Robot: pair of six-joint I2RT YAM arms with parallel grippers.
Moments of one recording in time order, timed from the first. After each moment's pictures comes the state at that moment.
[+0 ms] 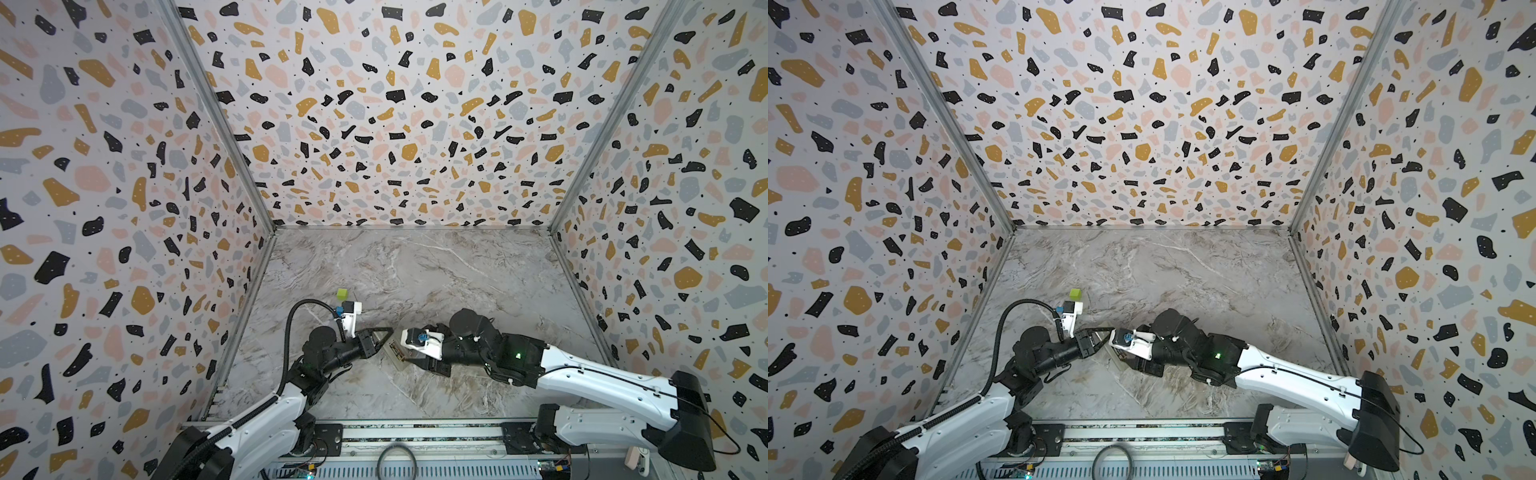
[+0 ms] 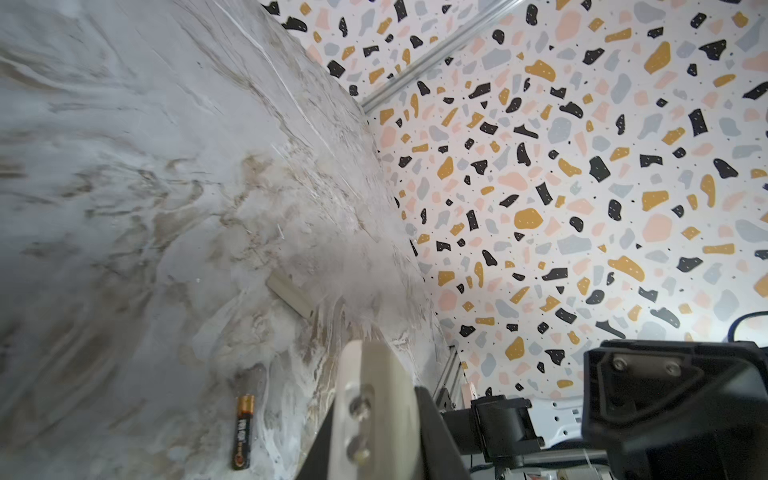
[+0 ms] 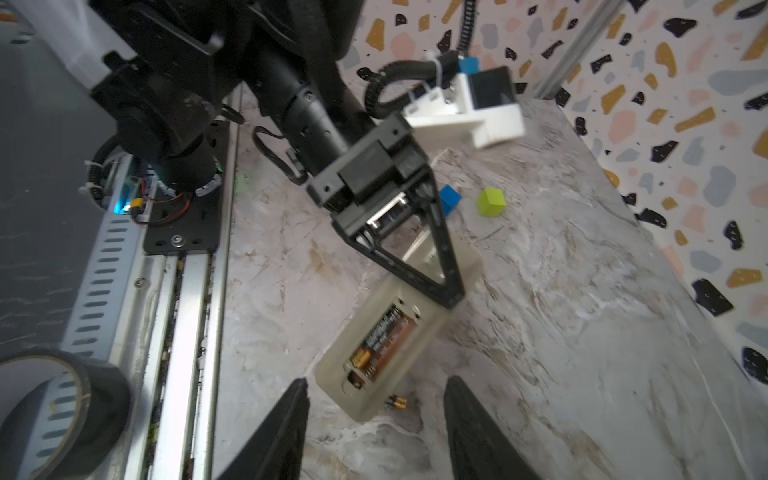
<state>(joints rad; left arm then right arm) -0.47 0.88 0.16 0.53 0.53 -0.94 1.08 1.11 0.87 -0.28 -0.14 -0.27</state>
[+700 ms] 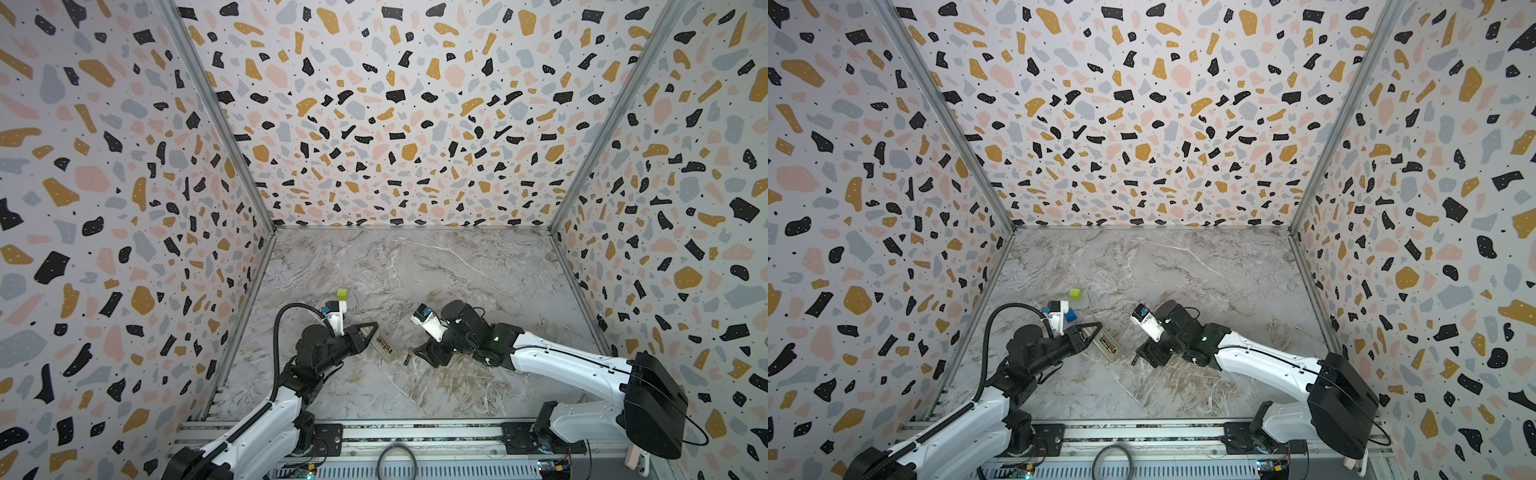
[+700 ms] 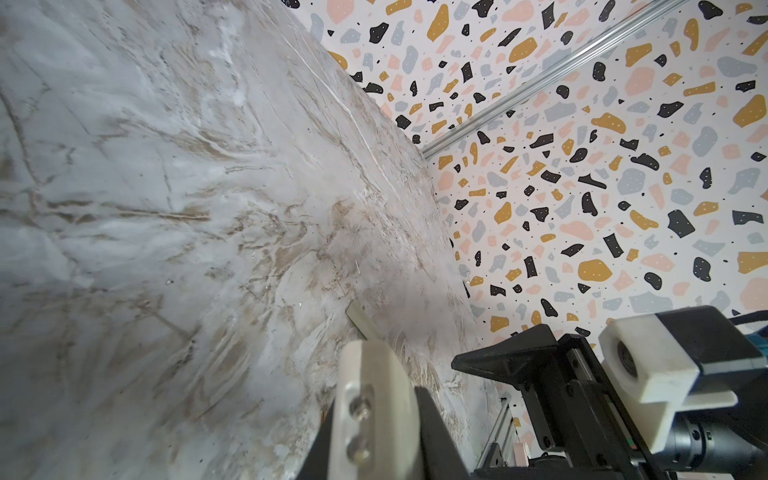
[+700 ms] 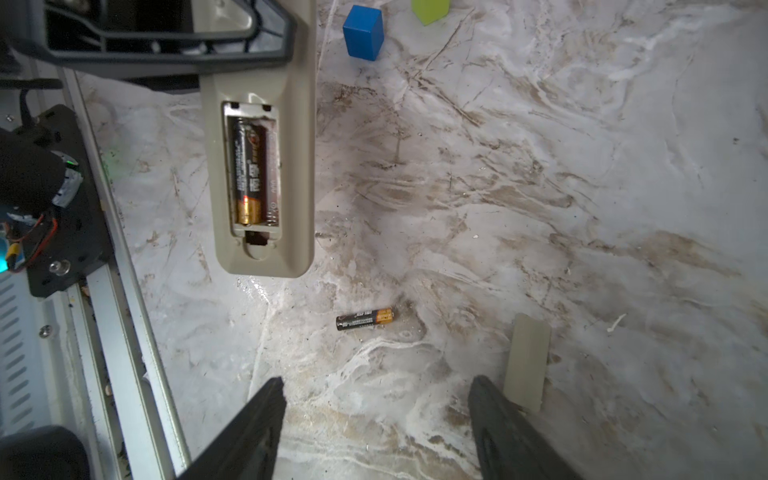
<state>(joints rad) -0.37 0.82 0.16 0.38 0.45 -0.87 0.94 1.29 0.78 -0.25 -0.18 -0.05</state>
